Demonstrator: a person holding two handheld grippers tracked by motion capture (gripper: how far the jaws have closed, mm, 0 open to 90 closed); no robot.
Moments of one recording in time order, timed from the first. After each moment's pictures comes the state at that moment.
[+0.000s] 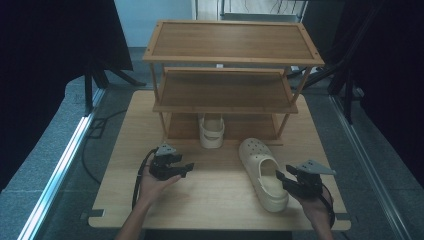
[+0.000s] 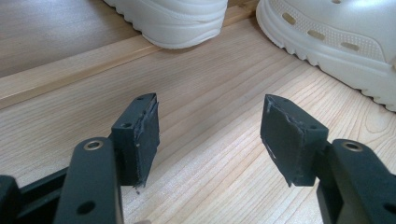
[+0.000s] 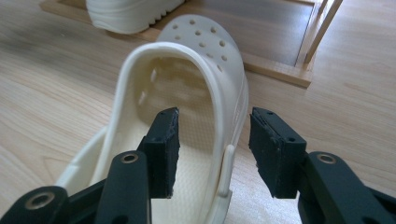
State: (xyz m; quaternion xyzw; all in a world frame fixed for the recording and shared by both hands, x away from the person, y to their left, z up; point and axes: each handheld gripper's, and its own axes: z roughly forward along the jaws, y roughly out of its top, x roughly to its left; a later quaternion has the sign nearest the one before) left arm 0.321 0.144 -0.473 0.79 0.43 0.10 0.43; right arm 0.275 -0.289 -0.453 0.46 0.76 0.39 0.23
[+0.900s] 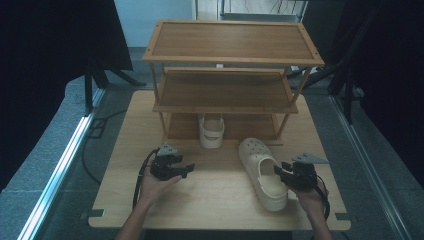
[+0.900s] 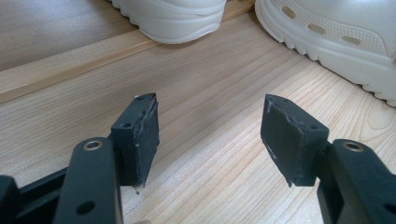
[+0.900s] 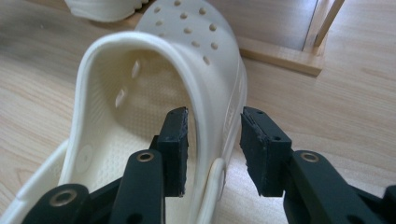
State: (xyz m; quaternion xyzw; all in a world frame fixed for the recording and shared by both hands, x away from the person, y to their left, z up) left arm 0.322 0.142 -0.476 0.79 0.43 0.09 0.42; right arm 0.302 -0.288 -0.461 0.48 0.76 0.38 0.20
